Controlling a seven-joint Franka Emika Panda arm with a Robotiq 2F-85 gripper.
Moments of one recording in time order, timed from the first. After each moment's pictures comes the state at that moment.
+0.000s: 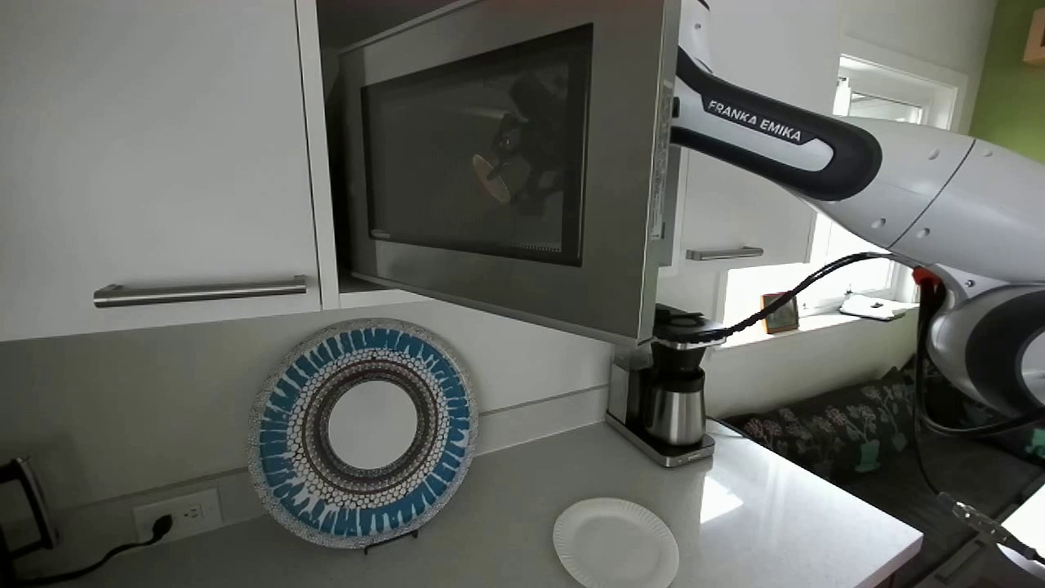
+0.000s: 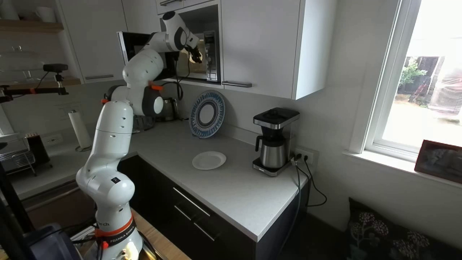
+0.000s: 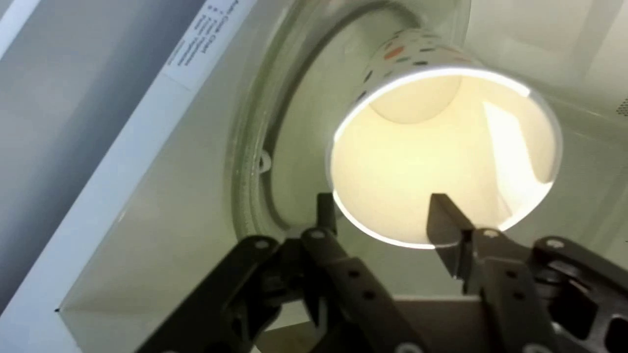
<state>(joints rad) 0.10 0.39 0.38 -0.75 -0.25 2.07 1.29</state>
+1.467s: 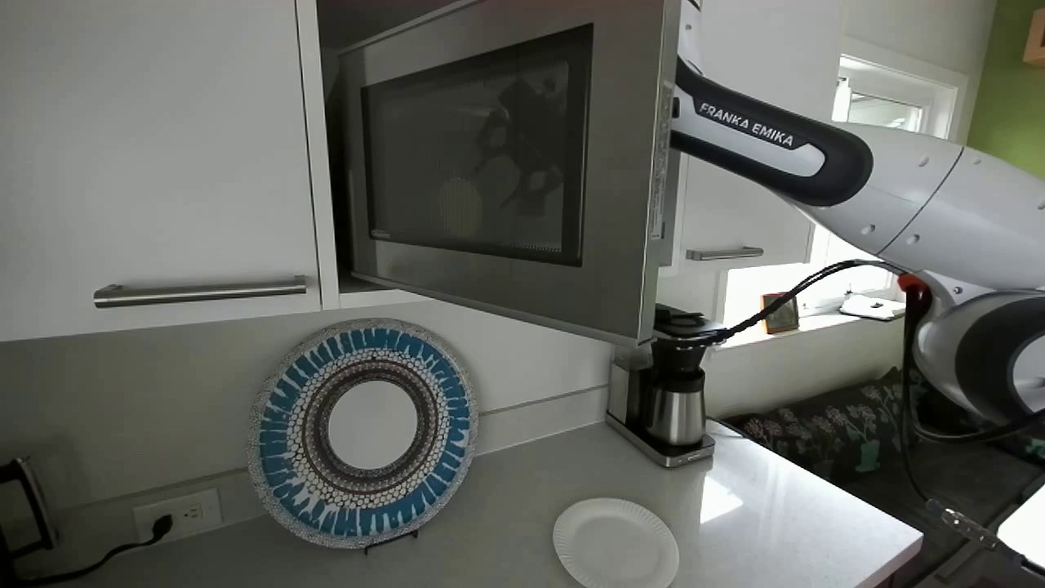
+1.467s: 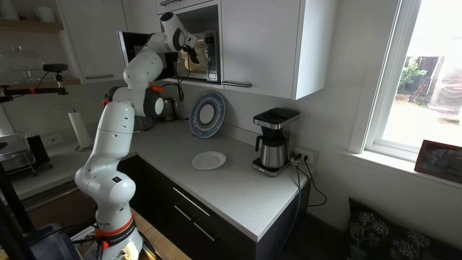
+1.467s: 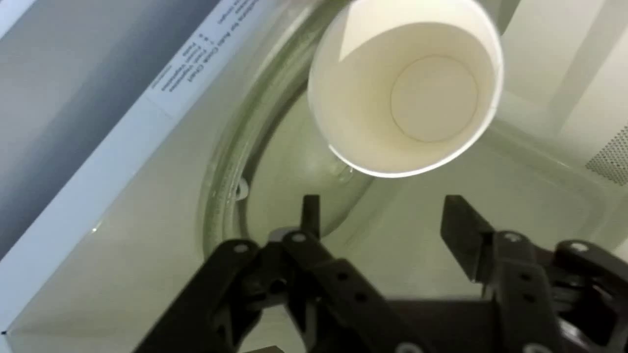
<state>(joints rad) 0.15 0.42 0.39 -0.71 -0.26 2.07 1.18</state>
